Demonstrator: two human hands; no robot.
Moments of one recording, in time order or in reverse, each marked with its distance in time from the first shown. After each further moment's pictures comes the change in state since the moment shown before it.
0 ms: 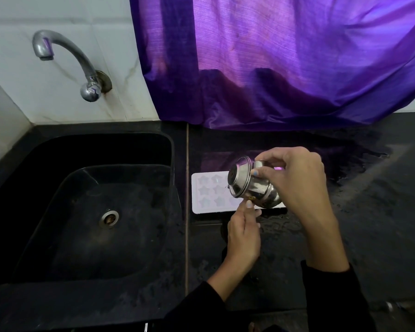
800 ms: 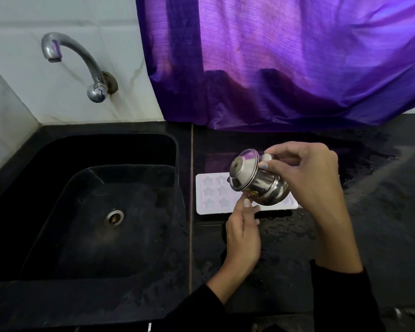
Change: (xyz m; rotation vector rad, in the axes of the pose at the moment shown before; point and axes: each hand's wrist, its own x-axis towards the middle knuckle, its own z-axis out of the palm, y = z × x) left_hand -0.002 0.007 -0.008 -0.082 -0.008 0.090; right_hand 0.004 -0.002 -0.009 0.190 0.012 0.011
